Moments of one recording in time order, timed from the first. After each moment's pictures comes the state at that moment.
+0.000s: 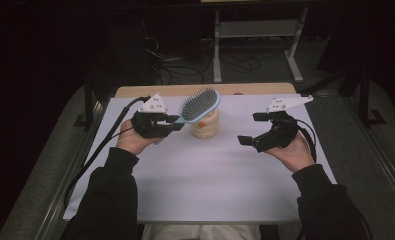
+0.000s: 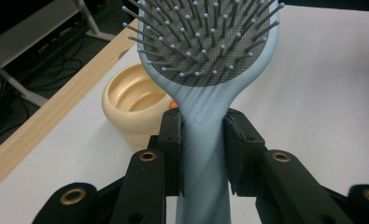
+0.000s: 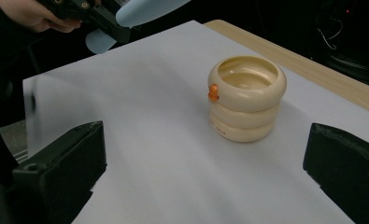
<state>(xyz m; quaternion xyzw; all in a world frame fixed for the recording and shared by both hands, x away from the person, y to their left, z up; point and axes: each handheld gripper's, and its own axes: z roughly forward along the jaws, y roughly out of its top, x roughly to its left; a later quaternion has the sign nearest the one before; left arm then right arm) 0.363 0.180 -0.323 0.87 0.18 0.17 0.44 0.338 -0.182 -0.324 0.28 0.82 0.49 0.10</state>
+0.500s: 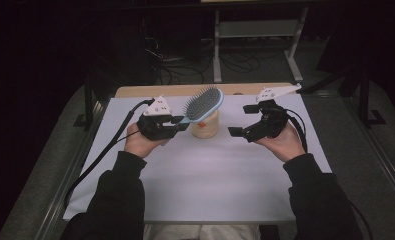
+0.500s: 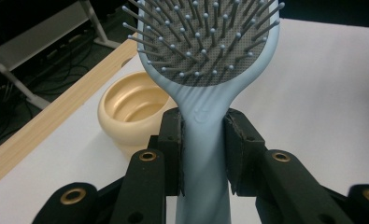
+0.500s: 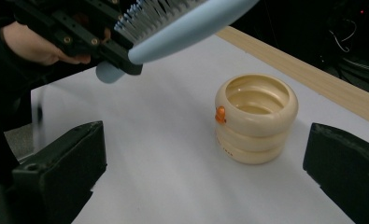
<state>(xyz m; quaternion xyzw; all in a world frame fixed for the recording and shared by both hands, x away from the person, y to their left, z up) 0.361 0.167 -0.333 0.85 0.19 0.18 0.46 0.357 -0.159 -0.309 0.28 0.82 0.49 0.09</state>
